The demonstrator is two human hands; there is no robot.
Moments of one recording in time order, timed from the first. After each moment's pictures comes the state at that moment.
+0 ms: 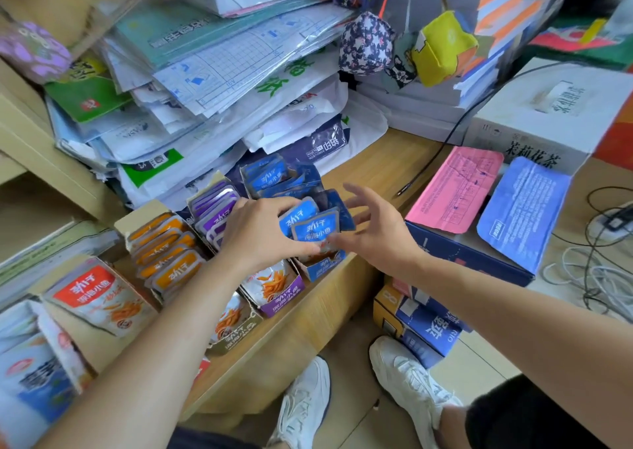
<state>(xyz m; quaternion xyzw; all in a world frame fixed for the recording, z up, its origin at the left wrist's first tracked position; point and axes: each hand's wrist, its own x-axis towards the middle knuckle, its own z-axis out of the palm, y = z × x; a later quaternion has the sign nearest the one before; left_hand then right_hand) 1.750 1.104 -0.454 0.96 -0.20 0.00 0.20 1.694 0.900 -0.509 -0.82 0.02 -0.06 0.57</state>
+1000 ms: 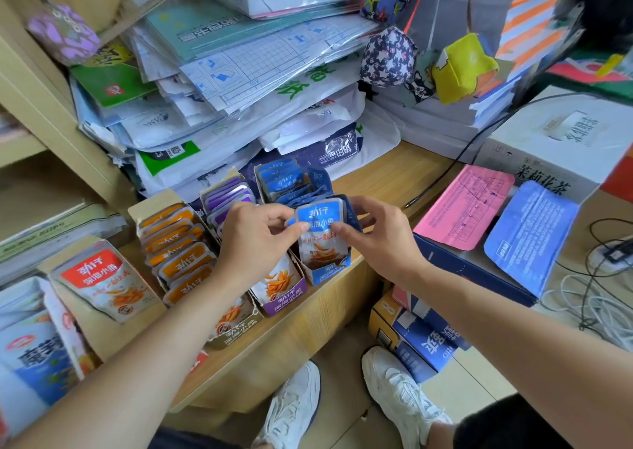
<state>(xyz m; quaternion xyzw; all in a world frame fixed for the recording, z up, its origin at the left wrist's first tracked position) 1.731 1.120 -0.465 0.89 -0.21 0.12 0.39 1.696 0.907 -0.495 -0.84 -0.01 -0.11 0.53</state>
